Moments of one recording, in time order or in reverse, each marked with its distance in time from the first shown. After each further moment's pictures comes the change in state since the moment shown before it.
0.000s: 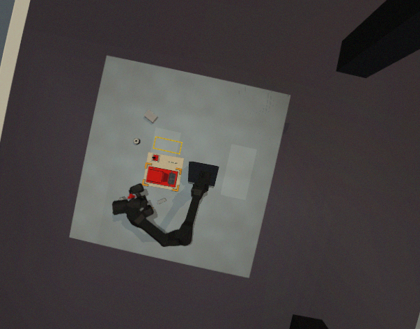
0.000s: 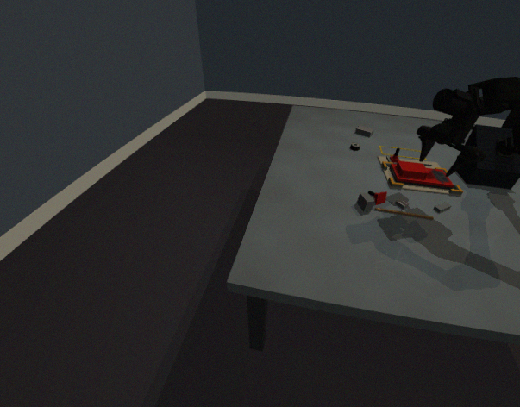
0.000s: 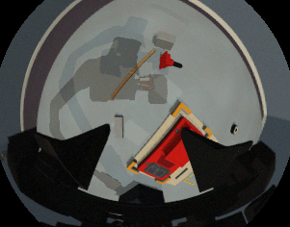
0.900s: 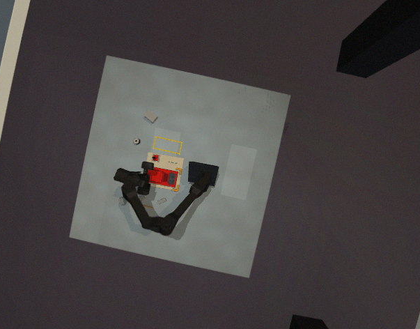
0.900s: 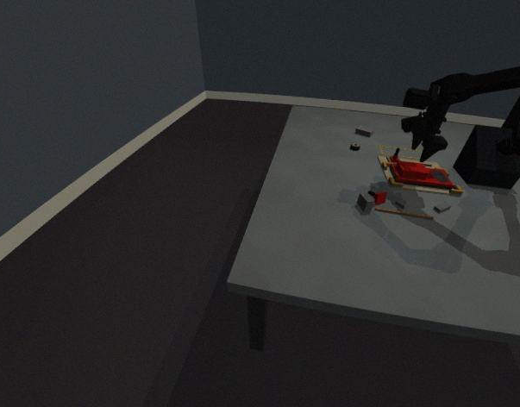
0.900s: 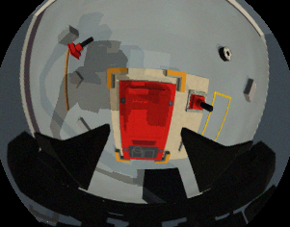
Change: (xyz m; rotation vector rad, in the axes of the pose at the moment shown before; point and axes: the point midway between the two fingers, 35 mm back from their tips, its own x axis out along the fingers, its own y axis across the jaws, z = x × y) arm 0.010 -0.109 -0.072 0.579 0.197 -0.071
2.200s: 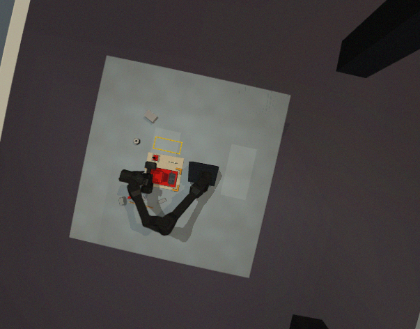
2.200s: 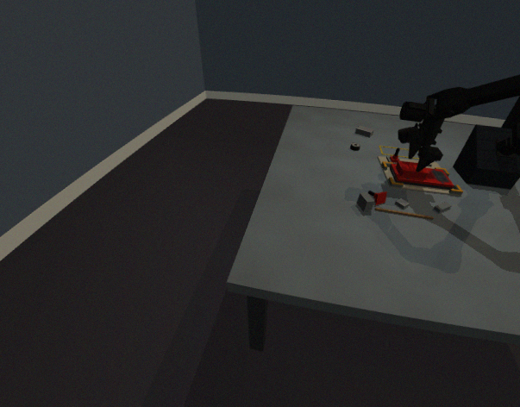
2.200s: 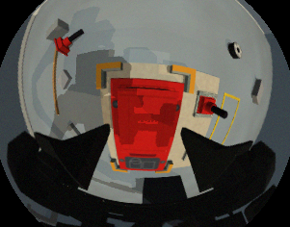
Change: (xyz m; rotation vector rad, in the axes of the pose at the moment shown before) arm 0.038 -0.001 -0.003 0.000 0.001 -0.004
